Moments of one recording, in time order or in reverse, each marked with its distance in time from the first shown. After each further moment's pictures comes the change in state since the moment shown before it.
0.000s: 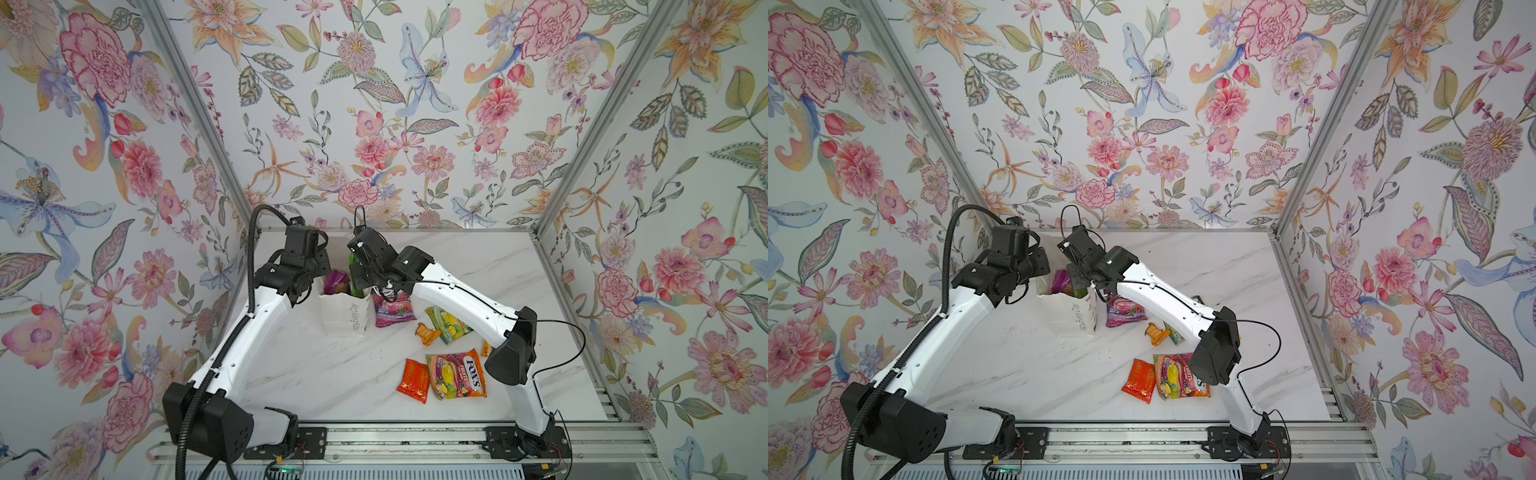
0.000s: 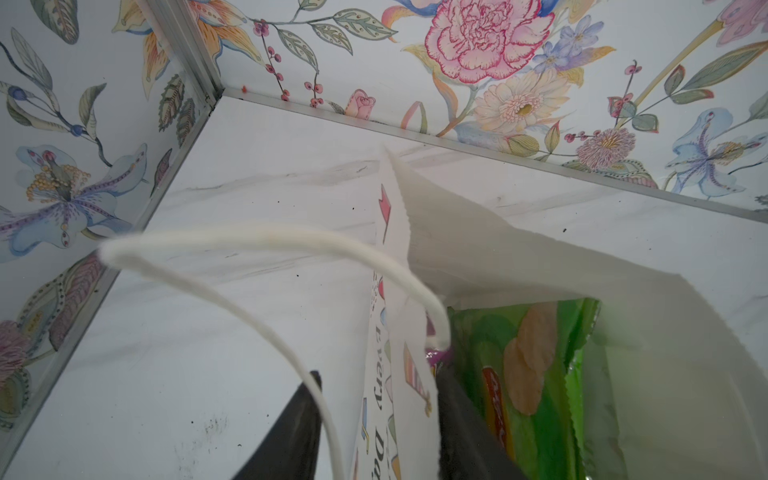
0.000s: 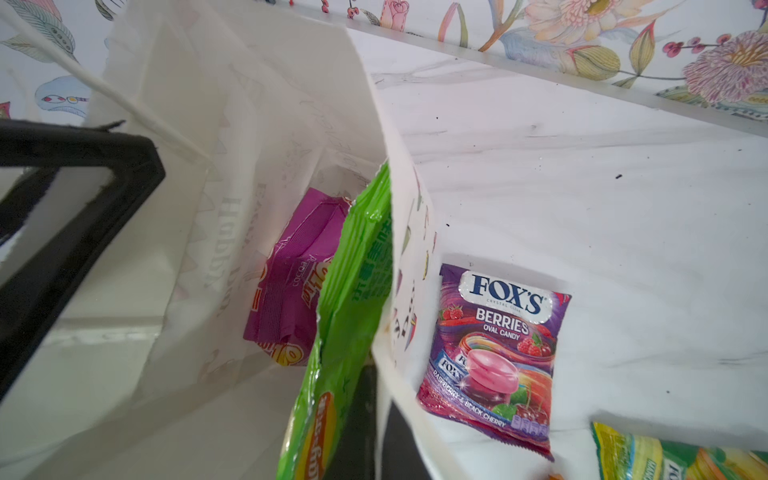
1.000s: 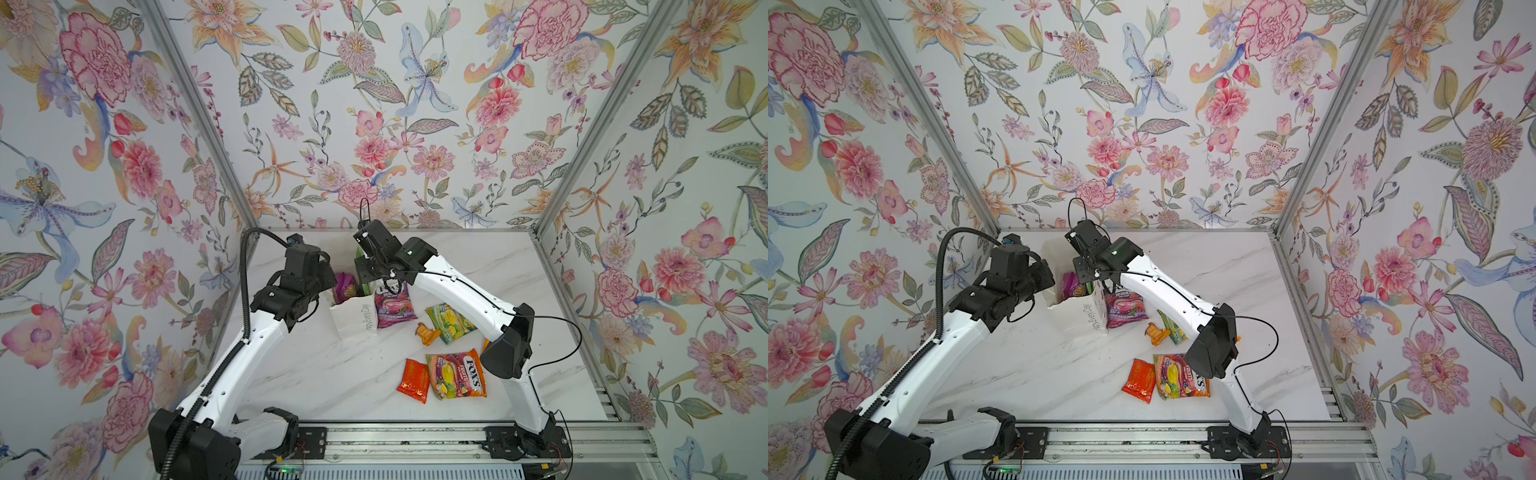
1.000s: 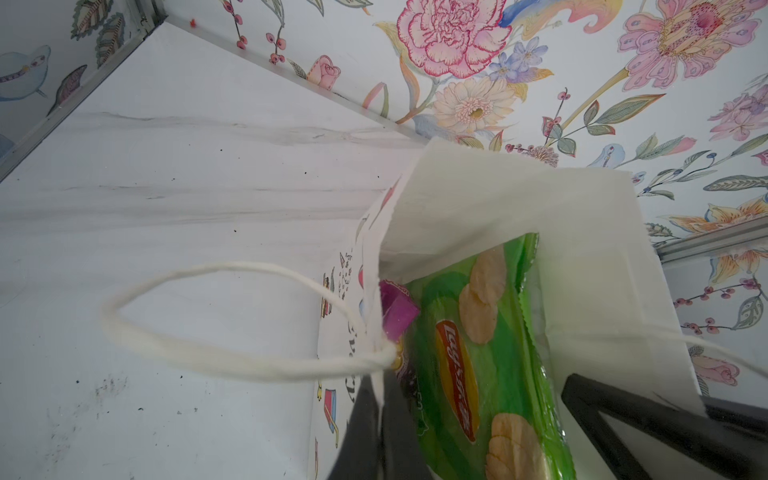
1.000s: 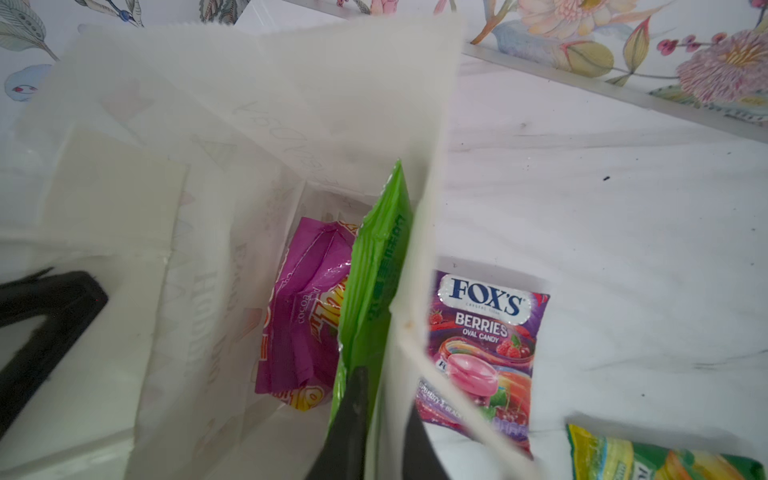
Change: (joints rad) left arm -0.059 -0.132 -0.190 0.119 0.073 -0.210; right arm -0.062 0.046 0.092 -0.069 -0.061 -0.042
